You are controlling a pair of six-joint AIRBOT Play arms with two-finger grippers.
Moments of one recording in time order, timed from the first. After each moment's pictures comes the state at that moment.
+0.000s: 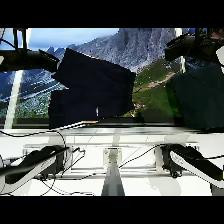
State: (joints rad) left arm -0.01 -1.06 1.24 1.12 -1.09 -1.00; right arm 0.16 -1.07 1.38 -1.40 1.00 1.17
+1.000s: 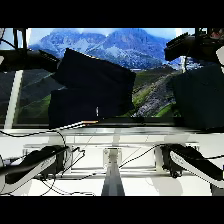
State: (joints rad) left arm -0.01 -1.06 1.24 1.12 -1.08 -1.00; right arm 0.15 -1.07 1.38 -1.41 1.02 1.17
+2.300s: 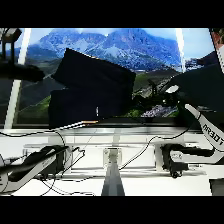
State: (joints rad) left arm 0.21 -1.06 1.19 1.24 -1.31 -1.07; right arm 0.10 -1.44 0.67 -0.55 1.02 1.14
